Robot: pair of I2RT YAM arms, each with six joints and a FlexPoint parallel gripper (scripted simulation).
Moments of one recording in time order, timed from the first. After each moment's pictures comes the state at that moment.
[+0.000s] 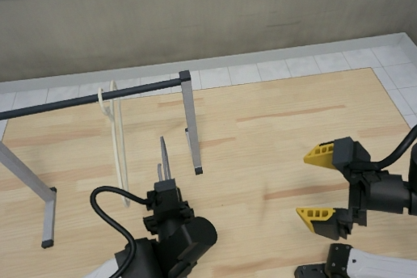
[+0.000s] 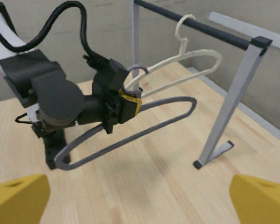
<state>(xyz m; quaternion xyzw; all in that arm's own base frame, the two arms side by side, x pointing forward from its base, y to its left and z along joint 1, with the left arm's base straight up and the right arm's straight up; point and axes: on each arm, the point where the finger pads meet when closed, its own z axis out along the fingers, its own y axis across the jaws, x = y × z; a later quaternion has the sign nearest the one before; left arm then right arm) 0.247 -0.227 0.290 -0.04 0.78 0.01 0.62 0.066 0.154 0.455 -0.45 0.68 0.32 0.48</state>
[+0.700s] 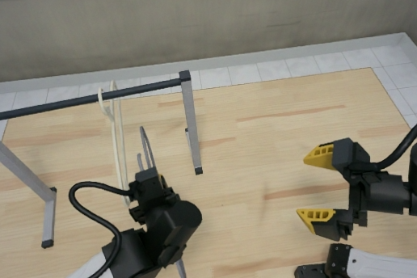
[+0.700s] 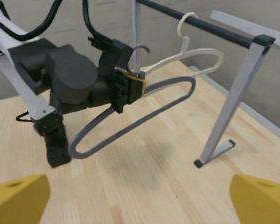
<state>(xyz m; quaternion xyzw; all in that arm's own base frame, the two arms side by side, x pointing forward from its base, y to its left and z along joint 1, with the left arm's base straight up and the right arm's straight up) 0.270 -0.195 0.311 -0.10 0.76 0.03 0.64 0.065 0.154 0.454 -0.45 0.68 0.32 0.48</state>
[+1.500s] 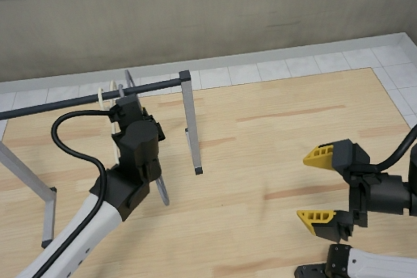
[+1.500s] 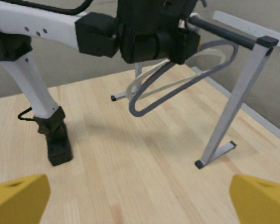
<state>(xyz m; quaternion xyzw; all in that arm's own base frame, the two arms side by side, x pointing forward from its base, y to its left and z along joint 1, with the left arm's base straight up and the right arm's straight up) 0.416 -0.171 0.379 -0.11 0.75 0.02 0.66 0.063 0.155 0.454 -0.46 0.68 0.32 0.48</state>
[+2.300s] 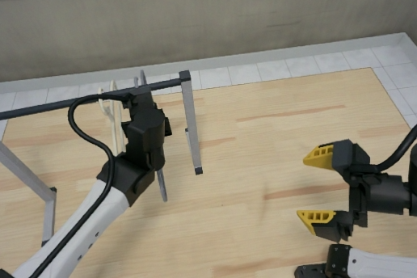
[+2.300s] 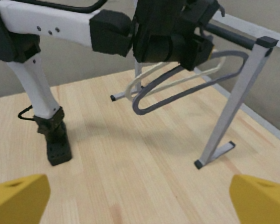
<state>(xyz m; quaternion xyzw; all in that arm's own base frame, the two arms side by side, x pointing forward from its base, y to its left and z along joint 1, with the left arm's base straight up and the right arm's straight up) 0.439 -0.195 0.366 -0.05 0.78 0.02 0.63 0.063 0.155 0.453 -0.46 0.68 0.32 0.48</state>
